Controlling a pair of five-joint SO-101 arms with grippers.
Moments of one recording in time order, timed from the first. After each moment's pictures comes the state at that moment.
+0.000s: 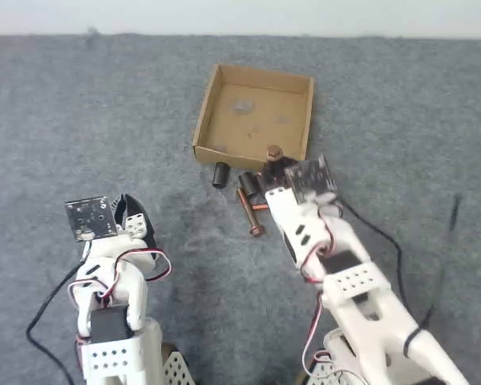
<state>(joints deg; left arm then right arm) -12.7 -103.3 97.1 46.5 10.2 -24.9 -39.3 74.2 -6.3 6.3</state>
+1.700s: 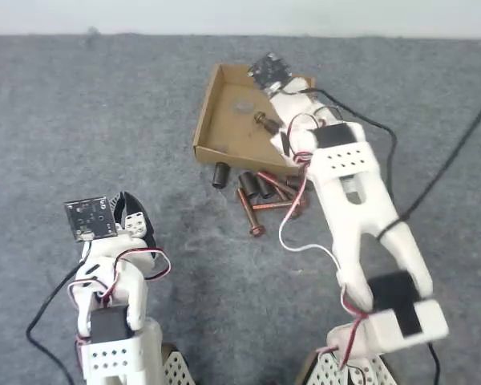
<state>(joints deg) -12.7 -103.3 97.1 45.2 9.9 -18.5 -0.8 9.7 55.4 23.1</state>
